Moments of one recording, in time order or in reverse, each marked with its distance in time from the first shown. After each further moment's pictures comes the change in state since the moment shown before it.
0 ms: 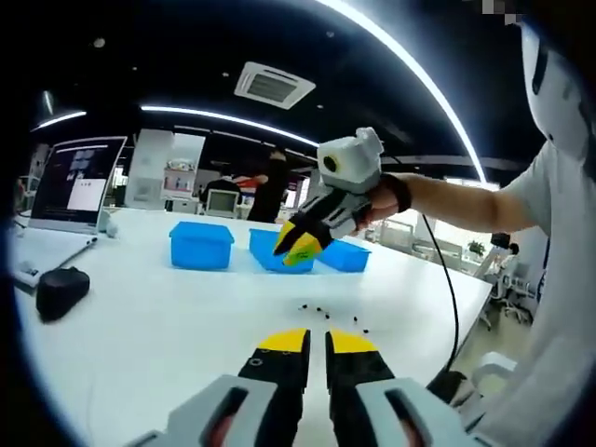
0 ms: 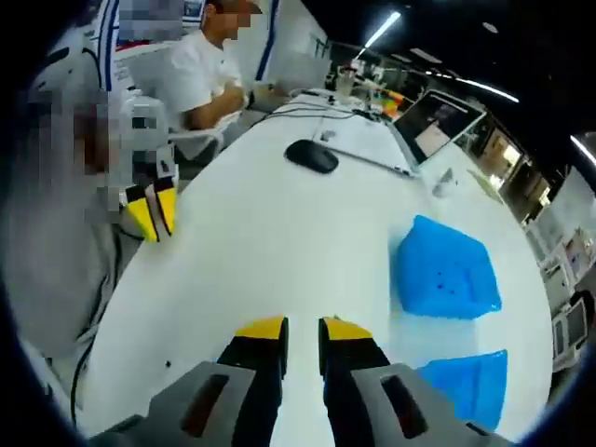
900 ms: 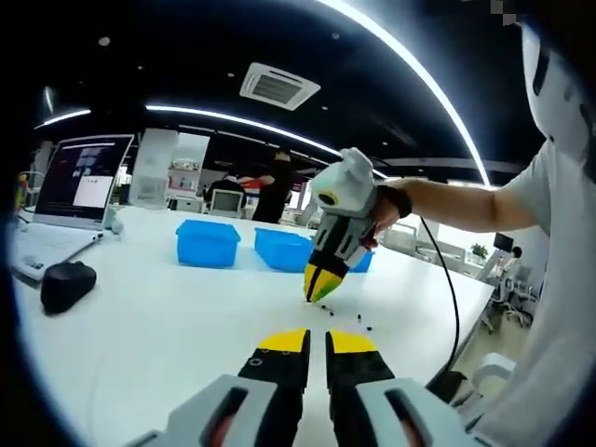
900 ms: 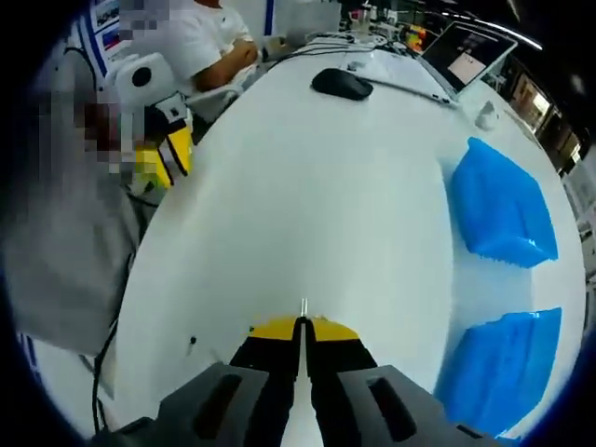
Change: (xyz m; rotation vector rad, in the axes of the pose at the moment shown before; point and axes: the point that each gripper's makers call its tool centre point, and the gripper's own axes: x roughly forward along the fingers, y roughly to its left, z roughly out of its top) left arm -0.005 0.004 -0.003 -0.013 -0.006 0.013; right arm 0.019 0.022 -0.039 0.121 0.155 0.136
